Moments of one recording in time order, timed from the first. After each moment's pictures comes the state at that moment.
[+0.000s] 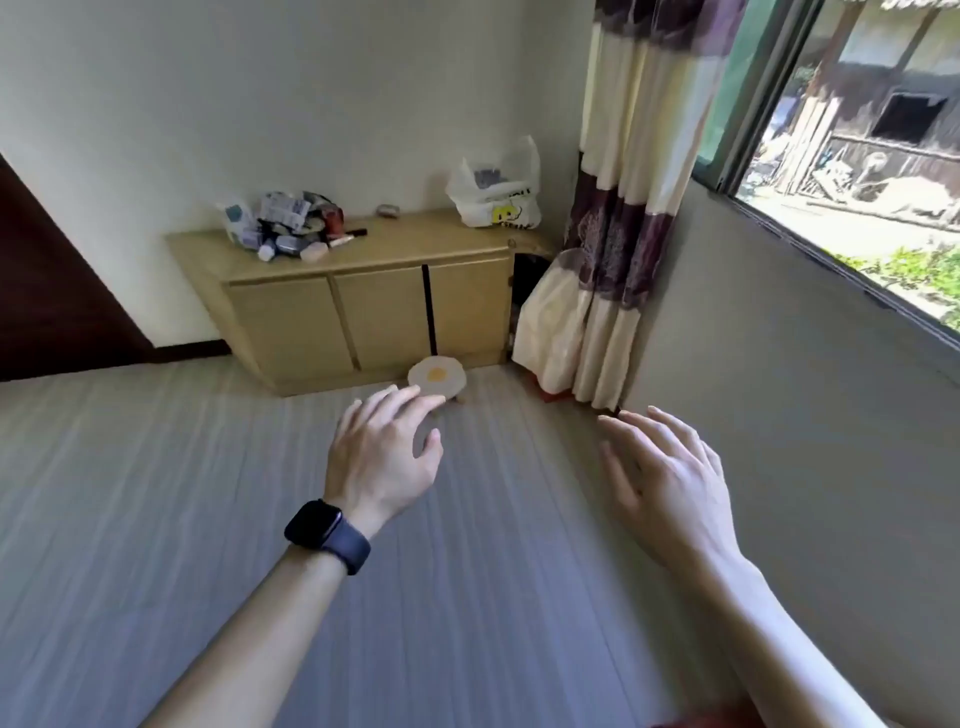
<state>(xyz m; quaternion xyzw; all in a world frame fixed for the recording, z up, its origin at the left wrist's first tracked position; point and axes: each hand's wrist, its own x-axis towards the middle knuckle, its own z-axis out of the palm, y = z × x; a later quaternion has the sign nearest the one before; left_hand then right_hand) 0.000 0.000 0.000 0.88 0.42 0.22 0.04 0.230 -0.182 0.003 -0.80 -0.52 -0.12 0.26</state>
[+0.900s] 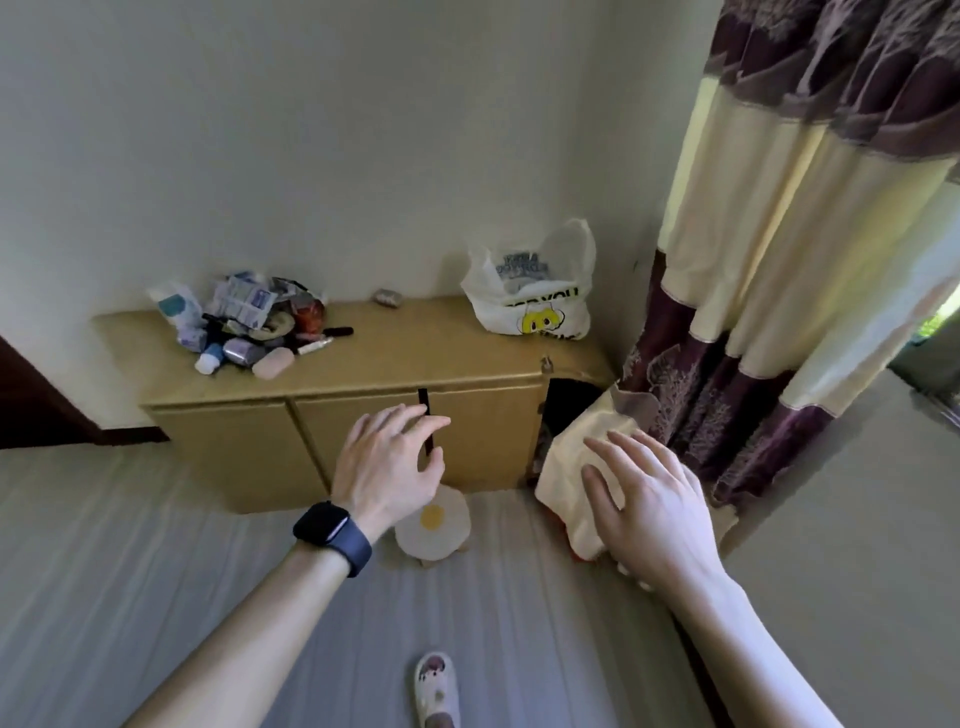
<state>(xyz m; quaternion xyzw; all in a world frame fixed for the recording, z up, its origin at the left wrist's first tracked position) 0.303 0.542 -0.008 0.88 0.45 0.17 0.04 0.540 0.380 -0.007 -0.80 -0.55 -0.07 0.22</state>
